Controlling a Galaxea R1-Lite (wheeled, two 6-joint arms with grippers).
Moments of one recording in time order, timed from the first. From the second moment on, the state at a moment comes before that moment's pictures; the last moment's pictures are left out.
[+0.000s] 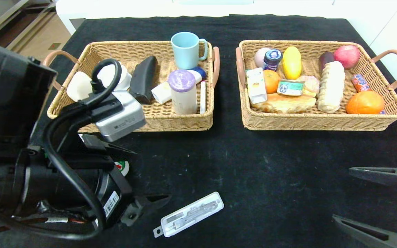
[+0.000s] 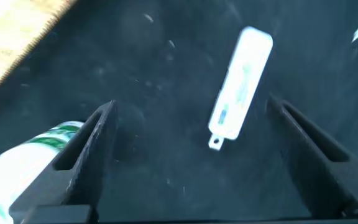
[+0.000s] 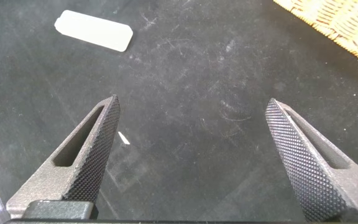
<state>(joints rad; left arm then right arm) -0.74 1.36 -1.17 0.45 0.13 0.19 0.45 1.05 -0.58 -0.17 0.32 -0.24</state>
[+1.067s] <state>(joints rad) -0.90 1.53 -1.17 0.52 0.26 0.25 0.44 0.92 -0.60 -0.16 0.32 -0.23</state>
